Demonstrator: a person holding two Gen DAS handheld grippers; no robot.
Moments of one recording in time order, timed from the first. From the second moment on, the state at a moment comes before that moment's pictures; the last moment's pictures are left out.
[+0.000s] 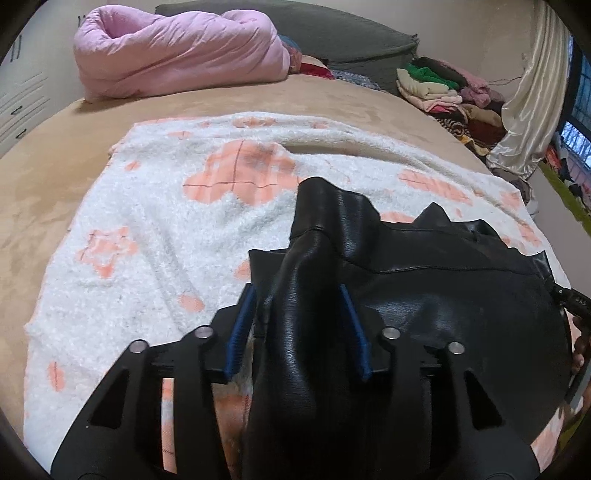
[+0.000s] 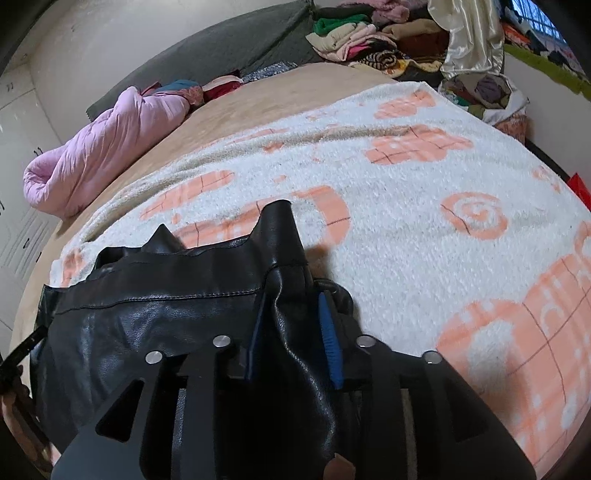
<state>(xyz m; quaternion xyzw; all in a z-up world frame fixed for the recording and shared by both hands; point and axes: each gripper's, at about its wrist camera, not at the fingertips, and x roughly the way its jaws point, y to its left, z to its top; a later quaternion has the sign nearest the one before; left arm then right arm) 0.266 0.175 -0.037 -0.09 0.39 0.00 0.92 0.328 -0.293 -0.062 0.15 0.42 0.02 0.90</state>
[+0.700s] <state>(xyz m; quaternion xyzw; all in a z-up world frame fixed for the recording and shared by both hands) 0.236 0.200 -0.035 -0.18 0.42 -0.02 0.89 0.264 -0.311 -0.058 0.24 0.46 0.06 0.85</state>
